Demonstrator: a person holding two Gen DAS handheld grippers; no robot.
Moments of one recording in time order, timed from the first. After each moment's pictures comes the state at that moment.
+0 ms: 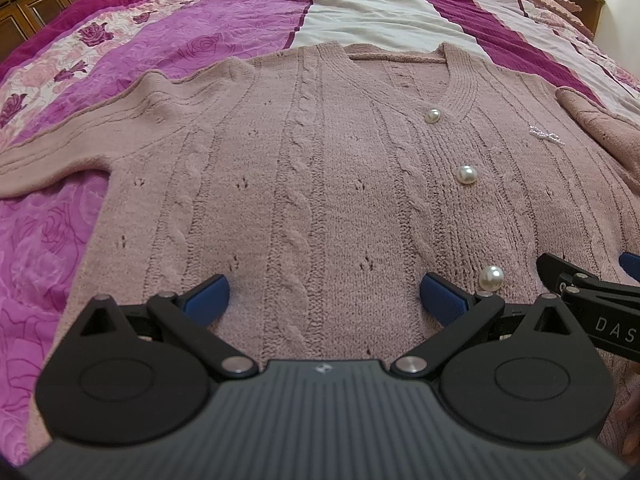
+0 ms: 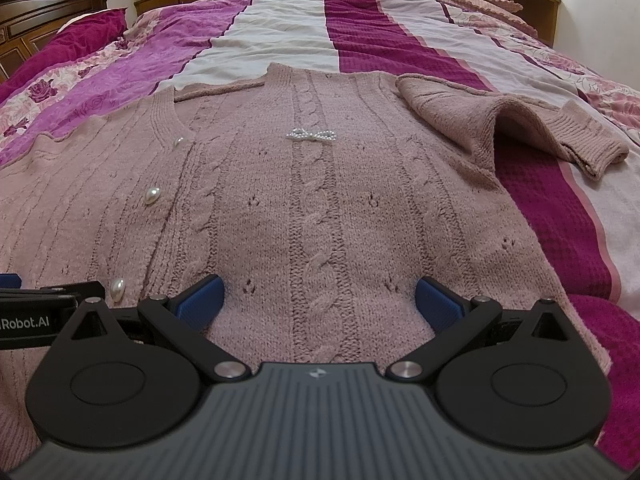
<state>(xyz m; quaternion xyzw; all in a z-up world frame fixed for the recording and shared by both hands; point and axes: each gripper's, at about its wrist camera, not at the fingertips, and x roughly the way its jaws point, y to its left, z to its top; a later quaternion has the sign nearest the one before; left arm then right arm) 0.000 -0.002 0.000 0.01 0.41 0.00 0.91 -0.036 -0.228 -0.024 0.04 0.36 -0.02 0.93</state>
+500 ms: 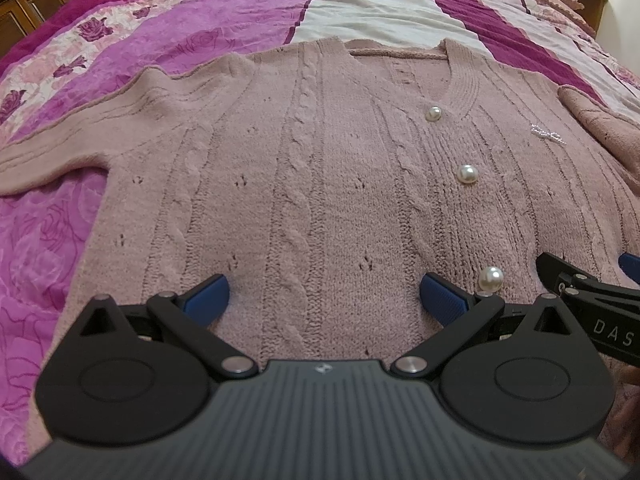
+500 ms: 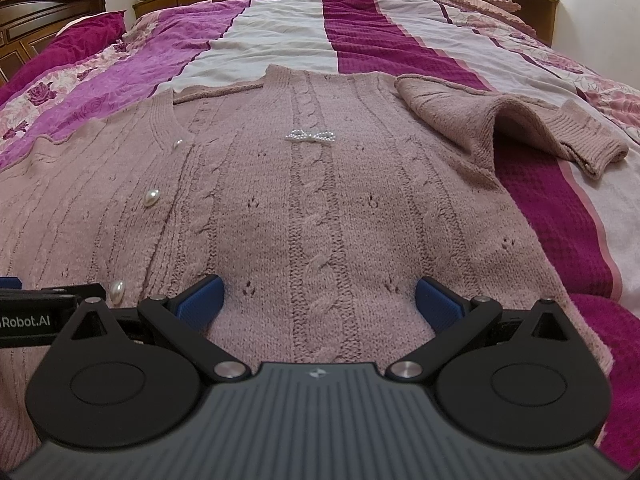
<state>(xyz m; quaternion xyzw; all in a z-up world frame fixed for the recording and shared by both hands) 0.006 0.001 0.003 0.01 0.42 0.00 0.91 -0.037 -0.227 -0.025 0.04 0.36 -0.02 0.93</state>
